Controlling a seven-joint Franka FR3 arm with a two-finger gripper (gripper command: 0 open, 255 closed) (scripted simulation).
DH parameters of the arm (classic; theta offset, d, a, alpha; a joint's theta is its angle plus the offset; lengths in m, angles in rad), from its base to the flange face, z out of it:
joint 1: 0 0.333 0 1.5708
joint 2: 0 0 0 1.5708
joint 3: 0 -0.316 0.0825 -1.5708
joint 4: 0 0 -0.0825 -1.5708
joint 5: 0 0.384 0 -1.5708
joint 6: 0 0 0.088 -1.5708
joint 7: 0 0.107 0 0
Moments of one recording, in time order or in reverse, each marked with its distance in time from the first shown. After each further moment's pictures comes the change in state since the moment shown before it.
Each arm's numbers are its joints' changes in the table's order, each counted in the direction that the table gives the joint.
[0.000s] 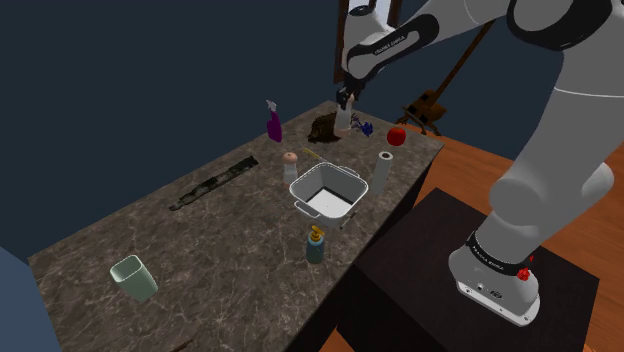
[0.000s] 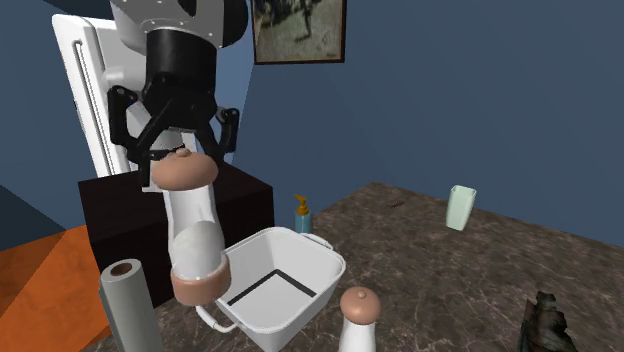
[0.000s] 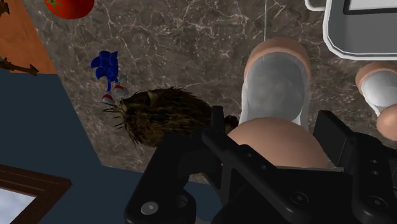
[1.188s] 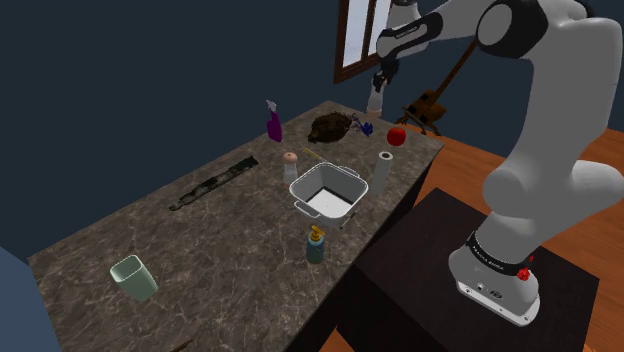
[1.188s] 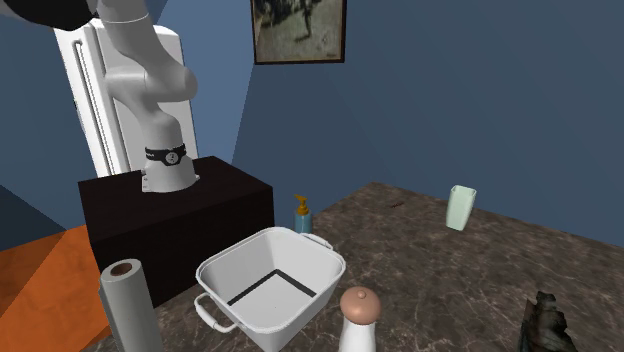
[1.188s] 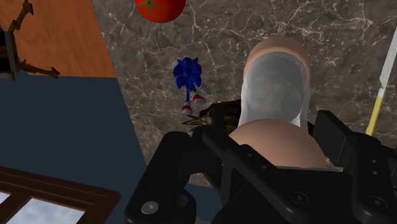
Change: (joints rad) arm -0.243 -0.259 0.080 0.377 0.119 0.039 -0.431
